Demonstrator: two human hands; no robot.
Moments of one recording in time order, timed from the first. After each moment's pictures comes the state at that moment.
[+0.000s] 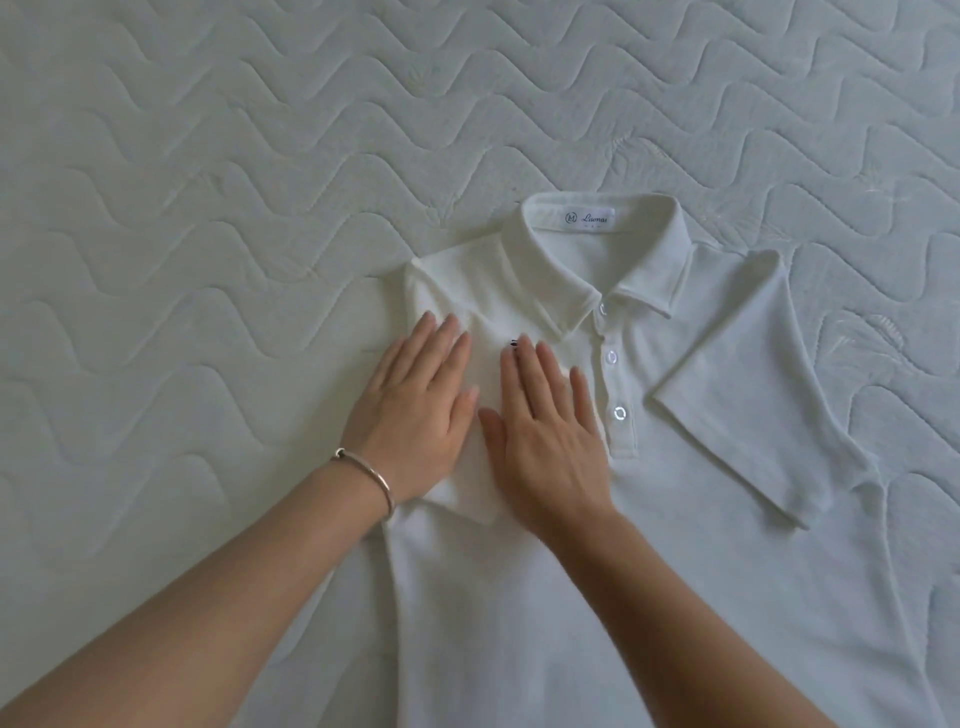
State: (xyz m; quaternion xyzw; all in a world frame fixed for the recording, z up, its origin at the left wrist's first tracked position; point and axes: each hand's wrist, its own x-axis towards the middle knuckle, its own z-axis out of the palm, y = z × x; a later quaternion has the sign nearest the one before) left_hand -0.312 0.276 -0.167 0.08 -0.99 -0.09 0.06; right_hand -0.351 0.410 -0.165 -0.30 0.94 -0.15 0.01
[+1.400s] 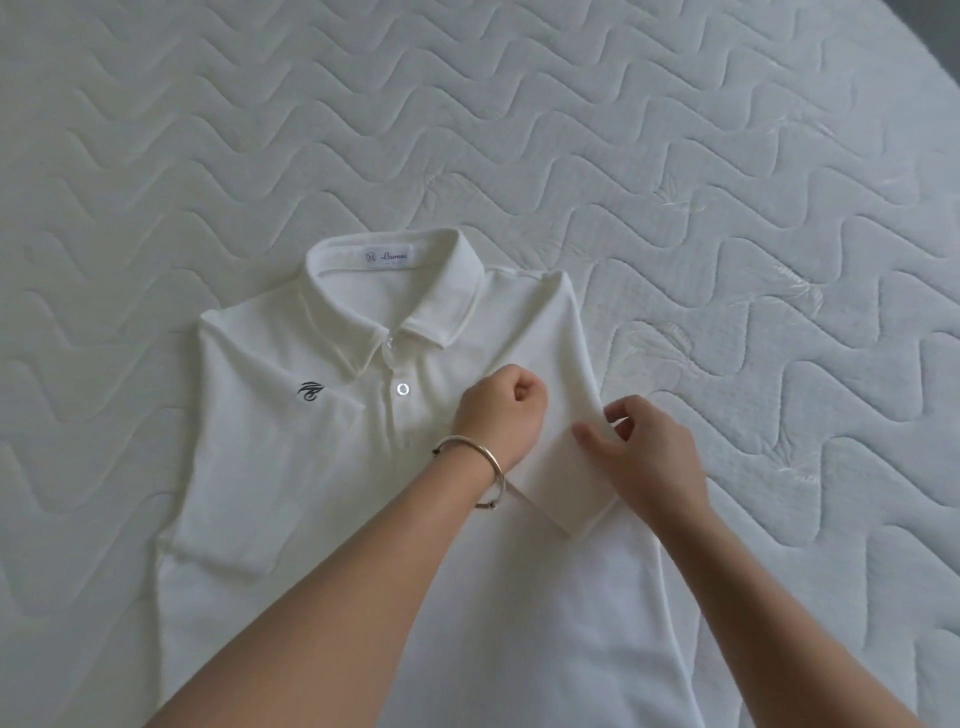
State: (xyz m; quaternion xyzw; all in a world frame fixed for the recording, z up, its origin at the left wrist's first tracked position) left_hand -0.448 0.479 -0.137 0.28 -0.81 -0.50 -0.10; right_hand -0.469 0.614 -0.130 0.03 0.93 -0.29 0.21
